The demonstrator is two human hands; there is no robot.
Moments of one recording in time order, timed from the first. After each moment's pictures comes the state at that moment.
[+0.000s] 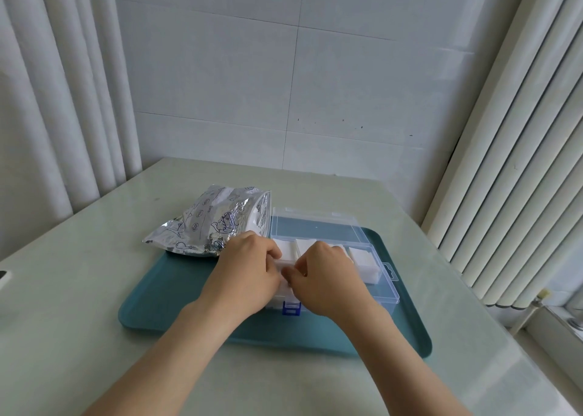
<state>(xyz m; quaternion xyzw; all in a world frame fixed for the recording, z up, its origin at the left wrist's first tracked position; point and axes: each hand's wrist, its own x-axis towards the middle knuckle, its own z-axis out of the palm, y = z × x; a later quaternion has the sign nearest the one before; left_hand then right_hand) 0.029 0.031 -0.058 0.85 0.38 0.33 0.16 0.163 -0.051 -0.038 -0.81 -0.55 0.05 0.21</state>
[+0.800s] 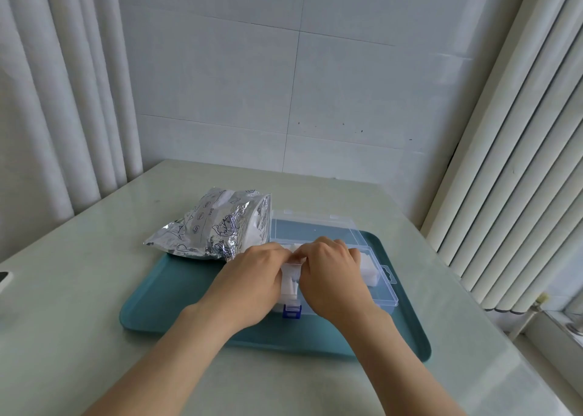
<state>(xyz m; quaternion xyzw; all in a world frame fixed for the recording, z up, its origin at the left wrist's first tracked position) 0.027 0.030 -0.058 0.91 0.28 0.26 0.15 0.170 -0.047 -0.045 -0.80 -0.57 -0.05 0.18</state>
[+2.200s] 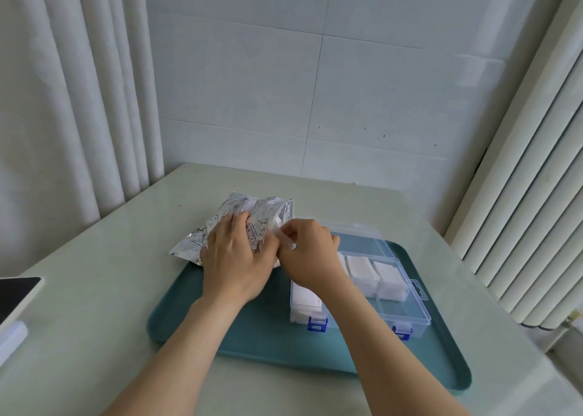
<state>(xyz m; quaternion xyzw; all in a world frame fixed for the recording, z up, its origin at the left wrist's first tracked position) 0.012 0.083 -0.068 0.74 0.49 0.41 0.21 0.137 0.034 -0.034 -0.76 -0.55 0.06 0.35</state>
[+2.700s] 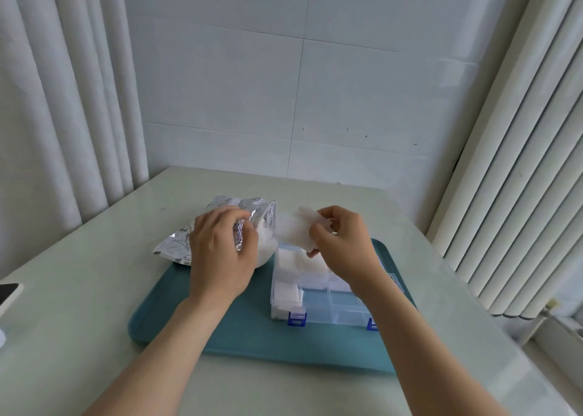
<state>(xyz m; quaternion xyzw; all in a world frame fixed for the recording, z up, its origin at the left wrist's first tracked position) 0.020 0.080 -0.066 0.73 0.39 0.56 0.11 0.187 -0.026 -0.001 -0.71 -0.46 0.15 0.51</state>
